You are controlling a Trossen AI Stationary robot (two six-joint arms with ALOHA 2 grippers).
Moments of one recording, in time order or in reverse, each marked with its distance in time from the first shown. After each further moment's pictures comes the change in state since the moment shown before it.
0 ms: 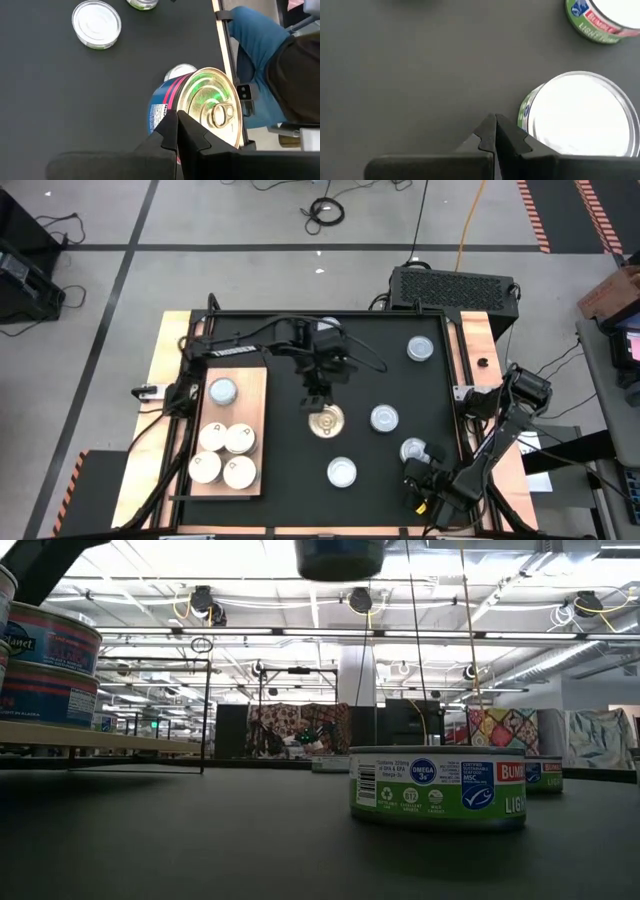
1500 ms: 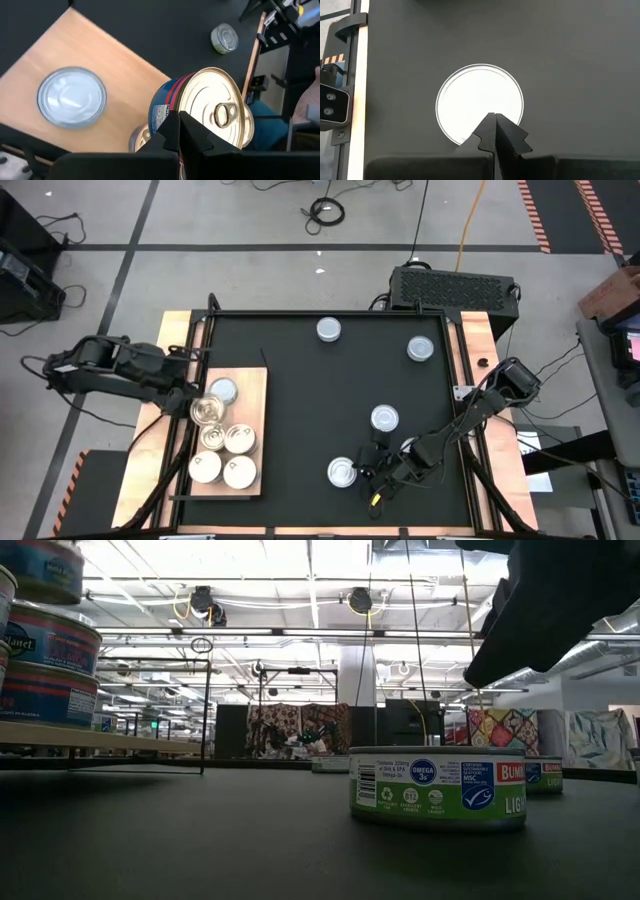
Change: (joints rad) left arm -0.128 -1.584 -1.342 0.070 -0.370 -0.814; right arm -0.361 0.000 0.000 0.610 -0.033 -0.683
